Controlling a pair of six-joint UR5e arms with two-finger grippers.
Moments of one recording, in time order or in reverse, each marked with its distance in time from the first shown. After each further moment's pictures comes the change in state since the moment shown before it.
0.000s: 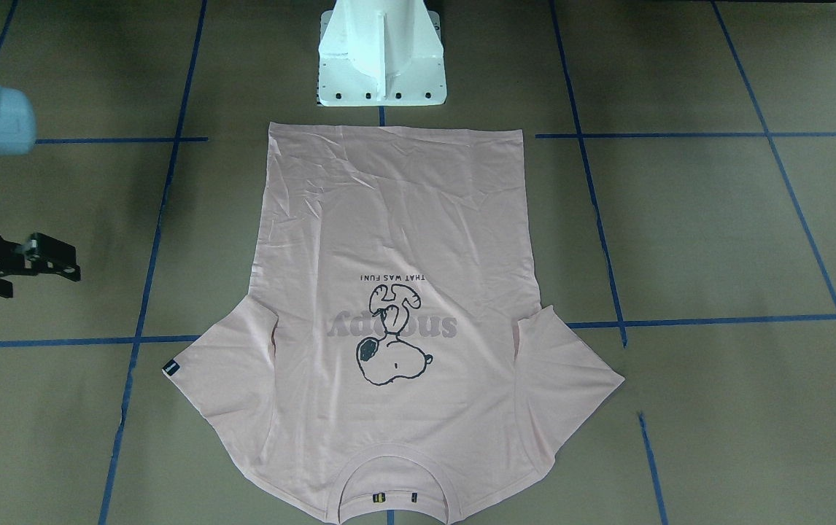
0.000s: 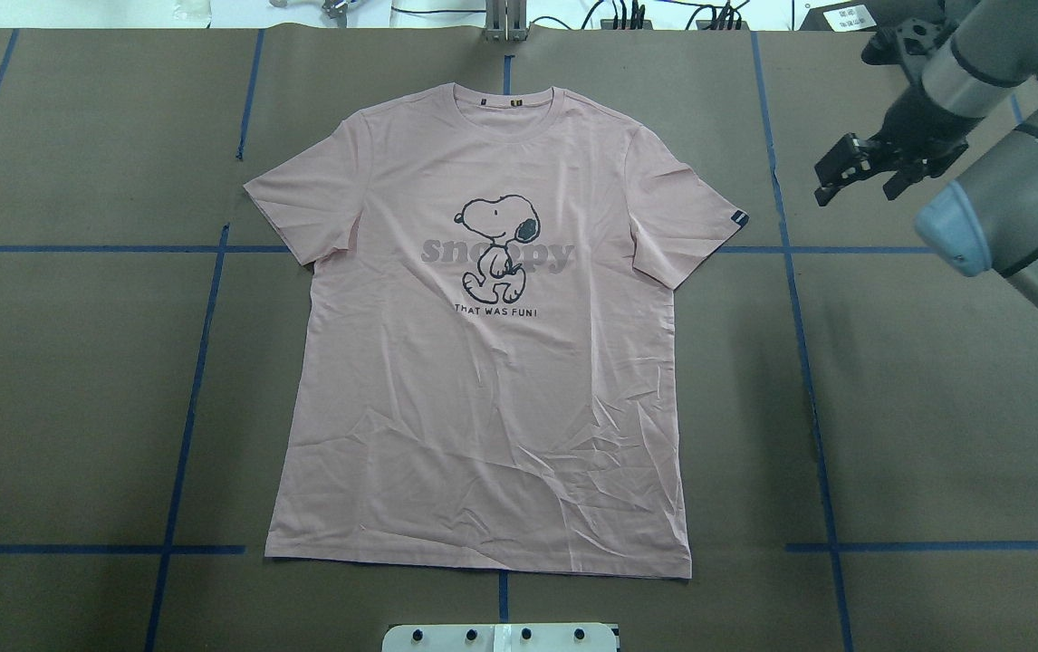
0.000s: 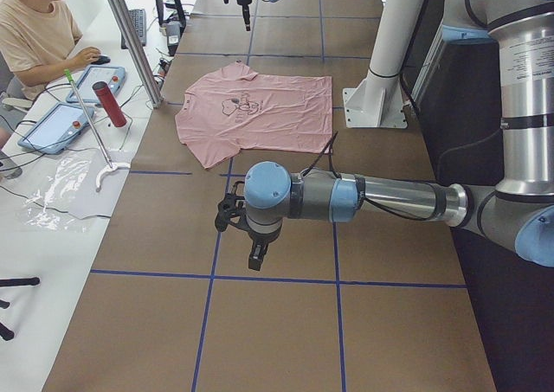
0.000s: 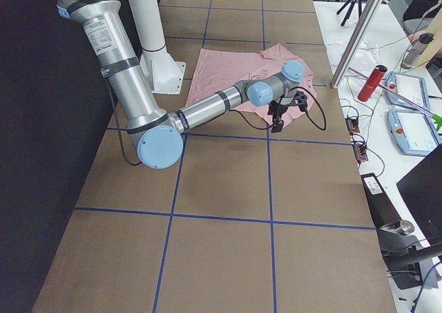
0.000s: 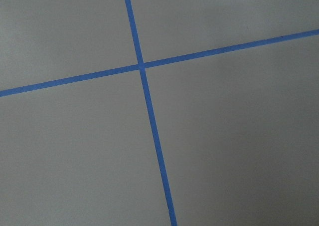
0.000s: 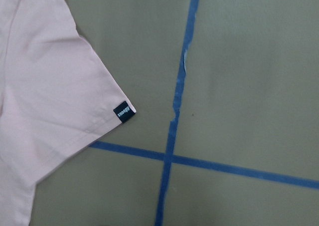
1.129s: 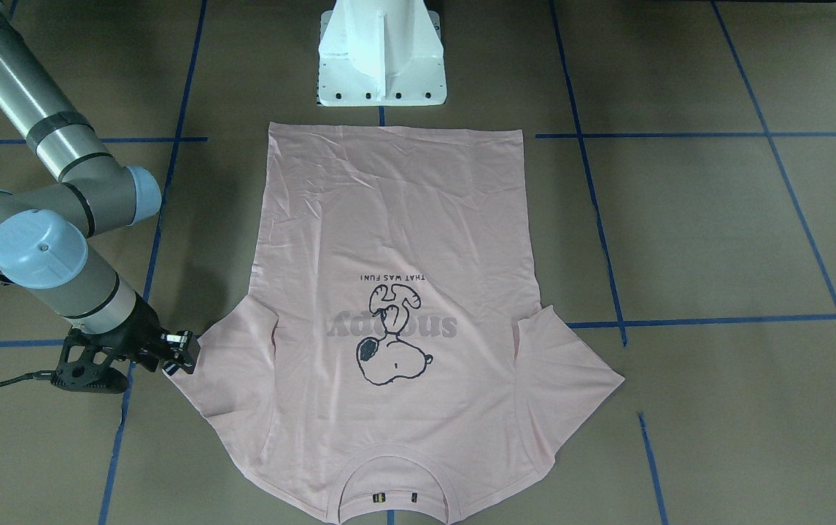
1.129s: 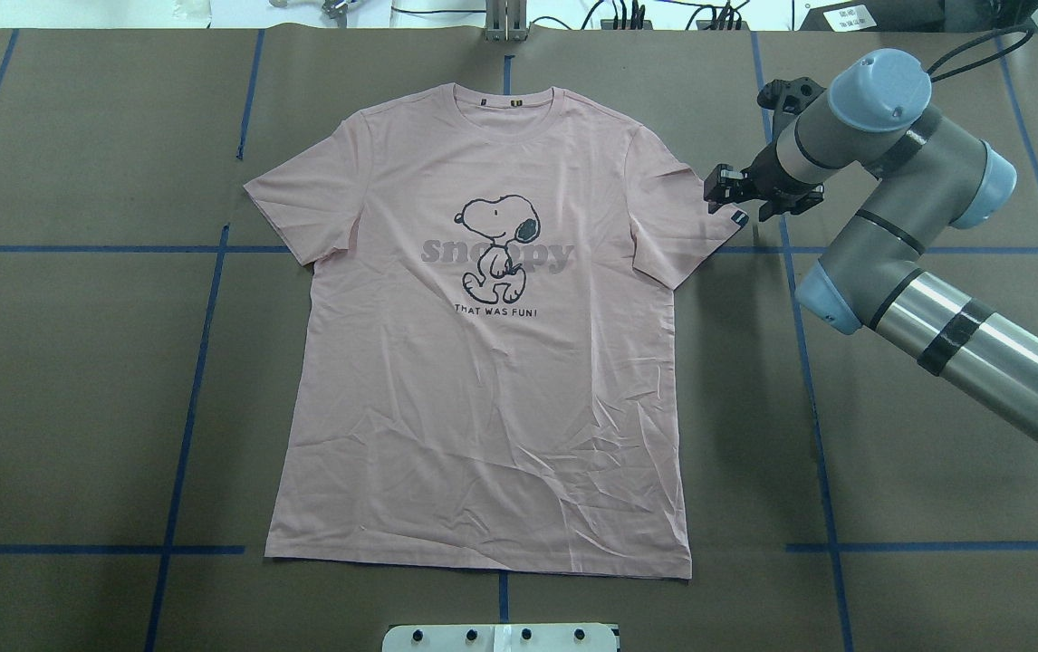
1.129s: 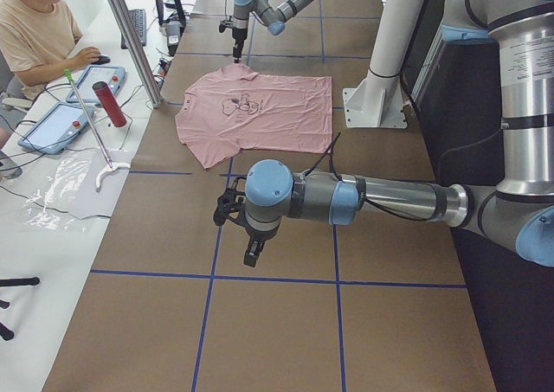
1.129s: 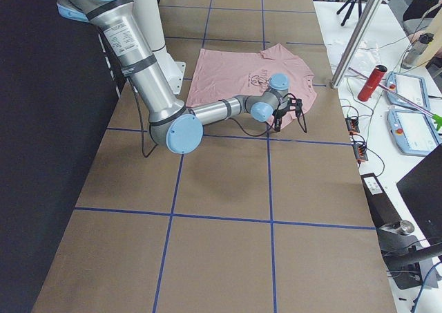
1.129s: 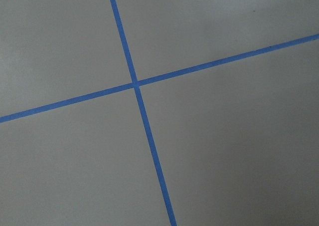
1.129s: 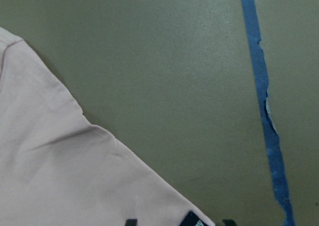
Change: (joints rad) left arm 0.000 0.005 0.005 -0.064 -0.024 0.001; right arm -0.172 0.100 -0.281 0.437 -0.257 0.502
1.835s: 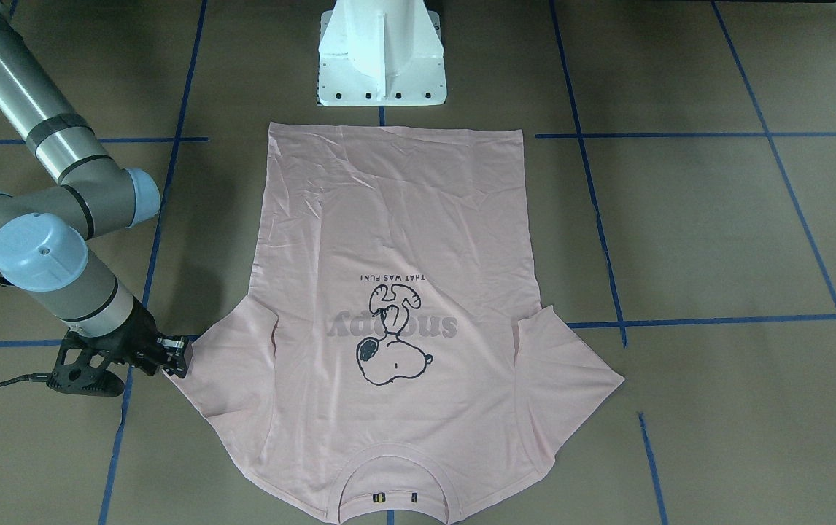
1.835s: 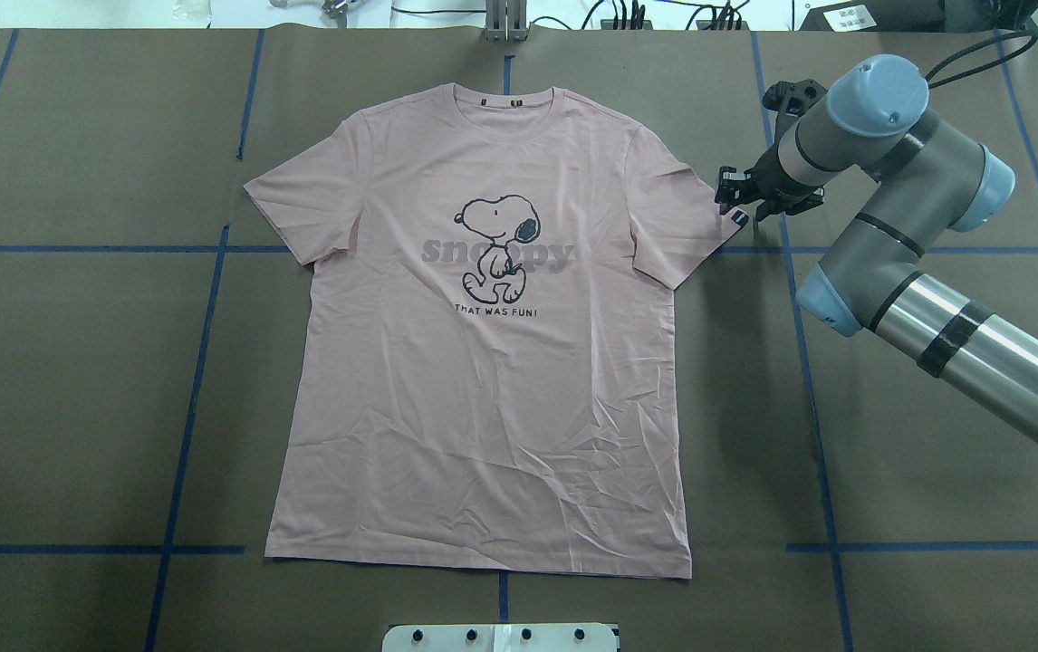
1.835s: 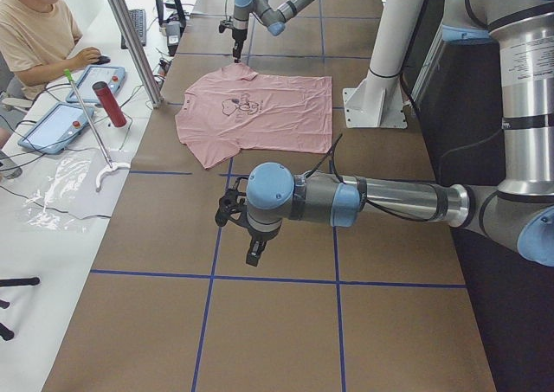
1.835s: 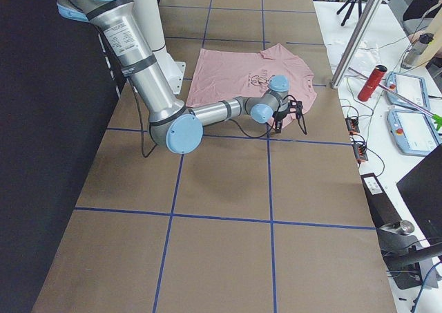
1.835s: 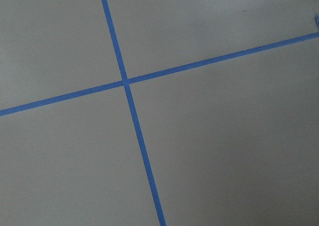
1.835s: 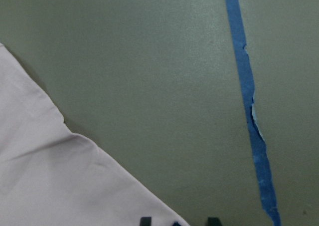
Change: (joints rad) left arm -0.001 0.005 0.000 -0.001 -0.019 0.000; right arm -0.001 0.000 -0.017 0.002 -0.021 0.002
